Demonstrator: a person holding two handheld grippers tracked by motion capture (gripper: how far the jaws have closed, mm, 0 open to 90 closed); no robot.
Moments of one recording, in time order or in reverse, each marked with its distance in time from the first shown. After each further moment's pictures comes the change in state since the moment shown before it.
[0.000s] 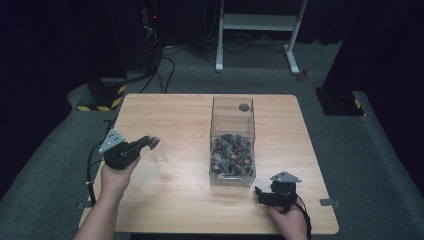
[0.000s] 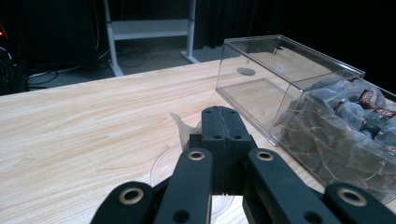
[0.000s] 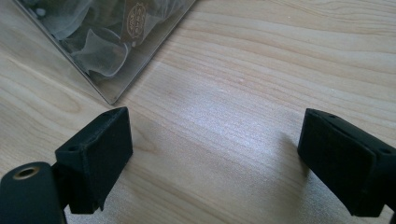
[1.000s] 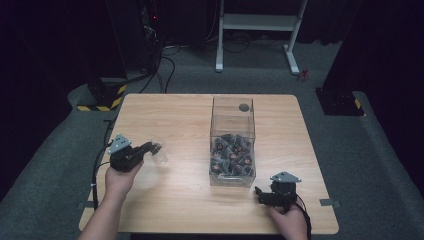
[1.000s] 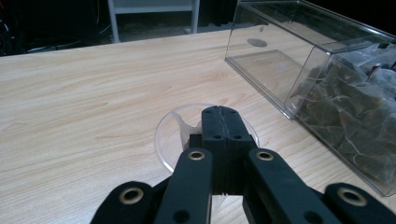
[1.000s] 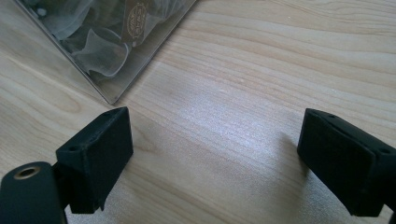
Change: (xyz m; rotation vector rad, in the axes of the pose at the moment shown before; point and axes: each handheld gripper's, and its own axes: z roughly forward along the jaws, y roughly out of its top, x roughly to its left) left arm 0.007 -0.026 0.019 0.090 0.015 -0.020; right arm 0.000 0.000 0.000 0.000 0.001 0.000
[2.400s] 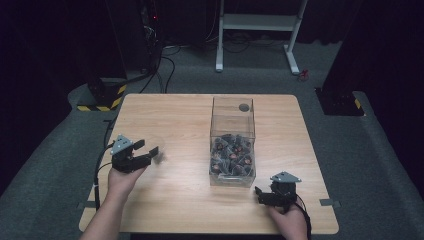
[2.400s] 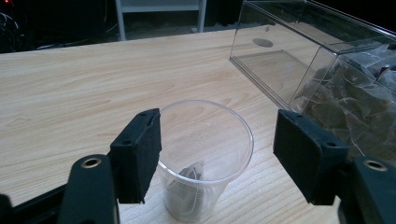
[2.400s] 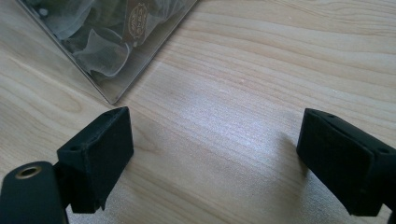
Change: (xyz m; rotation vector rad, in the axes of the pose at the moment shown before) left arm -0.005 0.000 0.001 -0.003 0.030 -0.012; right arm 0.000 0.000 0.000 -0.002 0.001 -0.004
